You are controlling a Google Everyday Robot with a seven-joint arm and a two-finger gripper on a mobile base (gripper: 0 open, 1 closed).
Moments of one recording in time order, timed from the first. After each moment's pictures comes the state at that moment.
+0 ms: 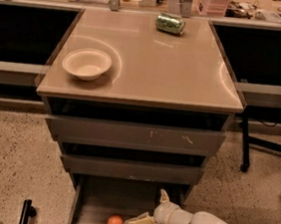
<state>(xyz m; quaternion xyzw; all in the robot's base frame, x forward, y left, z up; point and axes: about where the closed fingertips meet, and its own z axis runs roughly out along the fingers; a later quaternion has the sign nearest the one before) 0.440 -0.049 0.428 -0.31 0.82 0.27 0.40</state>
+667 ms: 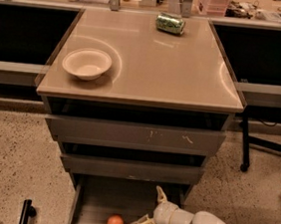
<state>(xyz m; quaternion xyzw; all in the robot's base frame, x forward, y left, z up) 0.445 -0.045 0.416 -0.37 0.78 0.28 0.43</state>
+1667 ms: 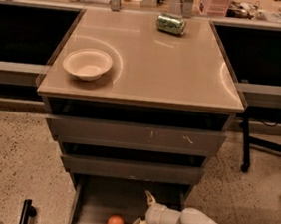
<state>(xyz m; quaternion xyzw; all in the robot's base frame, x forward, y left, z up) 0.457 -0.019 0.327 -0.41 0.75 0.31 0.41</state>
